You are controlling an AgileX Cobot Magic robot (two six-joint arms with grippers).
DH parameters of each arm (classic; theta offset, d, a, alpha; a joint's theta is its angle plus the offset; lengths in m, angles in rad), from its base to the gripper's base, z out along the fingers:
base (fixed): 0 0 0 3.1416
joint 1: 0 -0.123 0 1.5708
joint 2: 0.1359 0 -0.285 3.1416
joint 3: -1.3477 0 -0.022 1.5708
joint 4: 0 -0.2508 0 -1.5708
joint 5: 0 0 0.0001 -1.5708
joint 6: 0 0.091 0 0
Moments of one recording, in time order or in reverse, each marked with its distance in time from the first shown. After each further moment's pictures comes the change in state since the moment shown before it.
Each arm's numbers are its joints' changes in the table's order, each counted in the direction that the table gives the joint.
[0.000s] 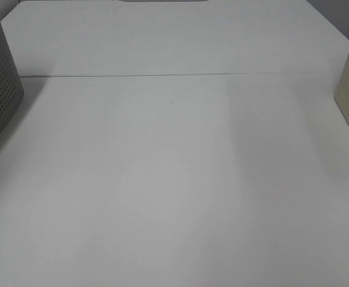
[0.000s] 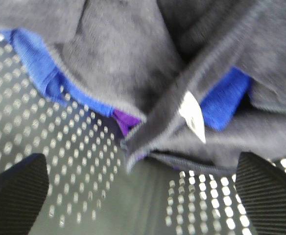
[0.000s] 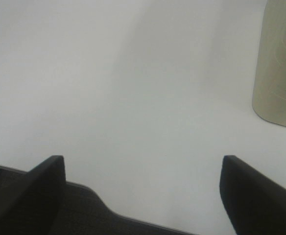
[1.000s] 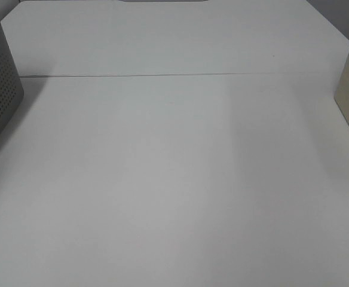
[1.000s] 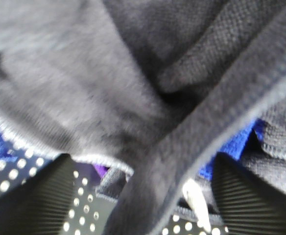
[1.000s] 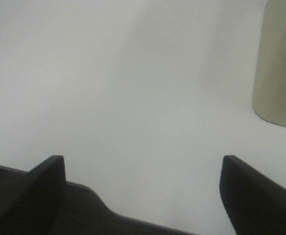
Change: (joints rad) left arm 0.000 0.136 0.019 0.019 0.000 0.065; right arm 0.000 0.000 0.000 0.000 0.000 0.000
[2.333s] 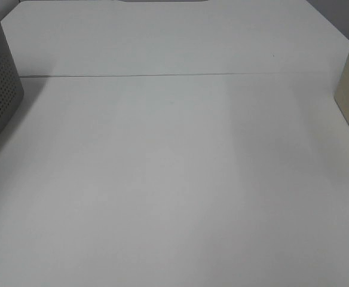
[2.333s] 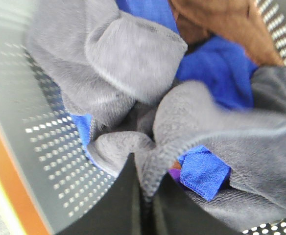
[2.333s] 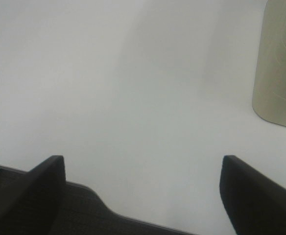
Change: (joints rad) left arm 0.000 -0.225 0.149 0.239 -0.003 -0.106; right arm 0.000 0.000 0.000 0.000 0.000 0.000
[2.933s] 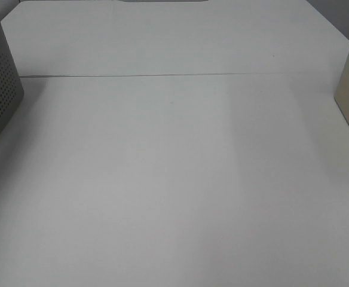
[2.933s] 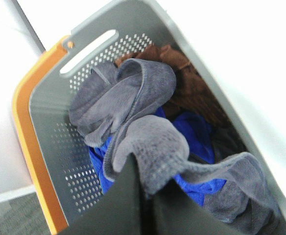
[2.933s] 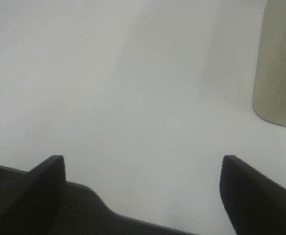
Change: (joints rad) left arm 0.153 -0.225 0.000 0.046 -0.003 -0.029; right arm 0.000 0.000 0.000 0.000 0.000 0.000
